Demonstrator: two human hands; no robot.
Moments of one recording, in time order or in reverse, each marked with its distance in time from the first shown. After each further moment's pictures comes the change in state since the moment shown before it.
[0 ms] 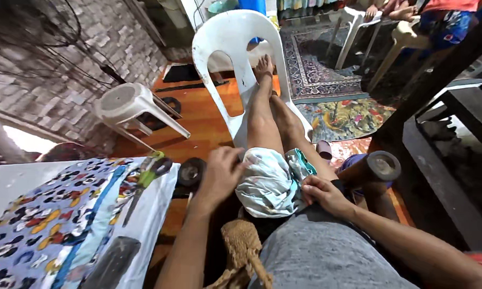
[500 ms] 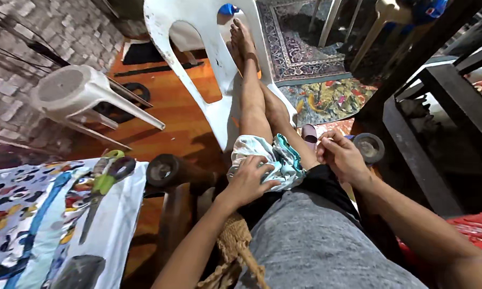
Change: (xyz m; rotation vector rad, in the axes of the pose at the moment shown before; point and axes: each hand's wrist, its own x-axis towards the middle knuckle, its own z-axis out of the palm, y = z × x) left_hand 0.005 0.029 0.094 -0.144 -0.271 0.371; right_hand 0.004 -0.044 -0.052 0.034 0.472 -0.037
